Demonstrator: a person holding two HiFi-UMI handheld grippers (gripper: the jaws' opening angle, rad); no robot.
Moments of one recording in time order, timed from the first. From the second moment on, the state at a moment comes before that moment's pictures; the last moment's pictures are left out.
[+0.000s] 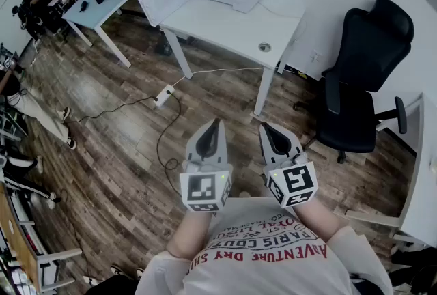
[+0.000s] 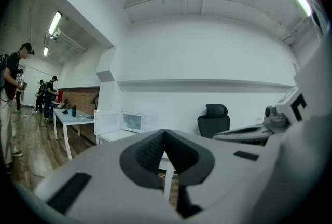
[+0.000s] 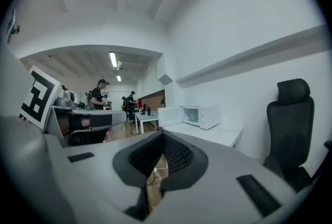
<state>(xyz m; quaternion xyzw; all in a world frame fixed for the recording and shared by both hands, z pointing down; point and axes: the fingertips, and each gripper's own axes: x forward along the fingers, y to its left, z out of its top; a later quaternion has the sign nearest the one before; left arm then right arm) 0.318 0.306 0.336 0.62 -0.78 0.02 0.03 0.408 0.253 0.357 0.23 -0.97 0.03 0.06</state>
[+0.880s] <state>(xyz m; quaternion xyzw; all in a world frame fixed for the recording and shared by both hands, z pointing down) 0.310 0.296 0.352 0.62 -0.78 0.02 0.05 0.394 0.240 0.372 0.22 -0.97 0.06 0.08</state>
